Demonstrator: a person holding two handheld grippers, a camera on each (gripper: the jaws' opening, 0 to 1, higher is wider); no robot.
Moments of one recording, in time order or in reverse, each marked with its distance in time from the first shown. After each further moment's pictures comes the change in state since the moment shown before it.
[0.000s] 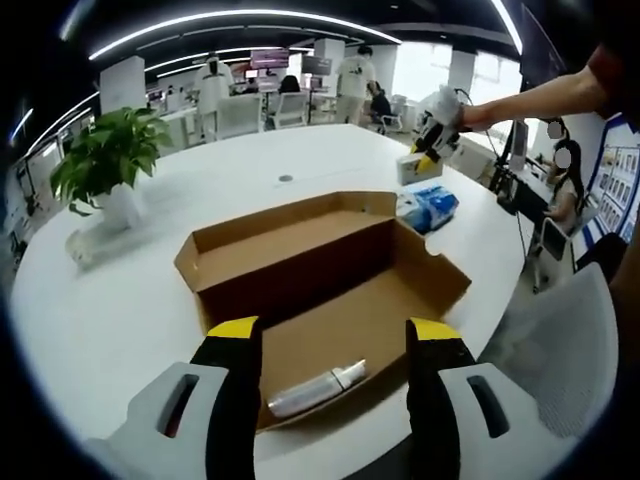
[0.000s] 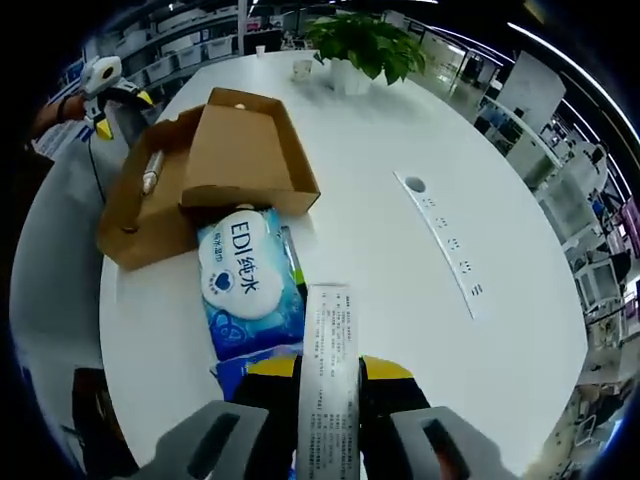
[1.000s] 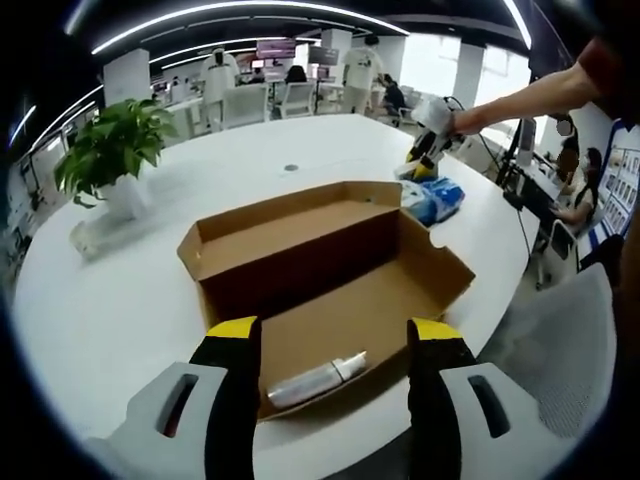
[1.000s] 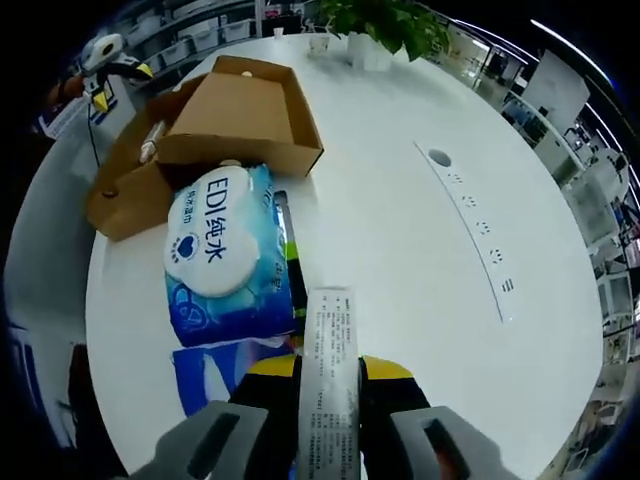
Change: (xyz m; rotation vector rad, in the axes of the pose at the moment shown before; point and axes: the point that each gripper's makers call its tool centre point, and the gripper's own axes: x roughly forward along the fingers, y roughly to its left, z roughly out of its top) left arm 0.000 -0.003 -0.005 -0.011 0.048 0.026; right arm 0.042 0.005 -0.017 -0.057 0.051 0.083
